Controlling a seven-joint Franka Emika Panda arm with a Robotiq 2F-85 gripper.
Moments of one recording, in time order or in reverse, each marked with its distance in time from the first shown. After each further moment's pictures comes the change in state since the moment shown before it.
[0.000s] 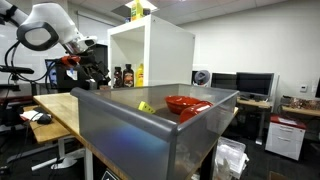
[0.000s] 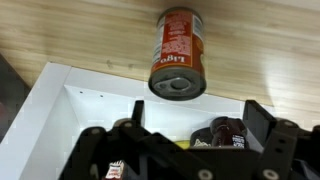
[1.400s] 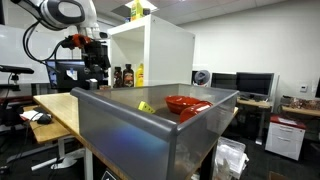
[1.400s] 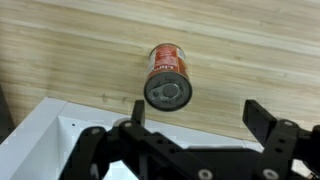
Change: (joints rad) arm 0.419 0.203 -0.519 0.327 -0.720 -0.572 0.474
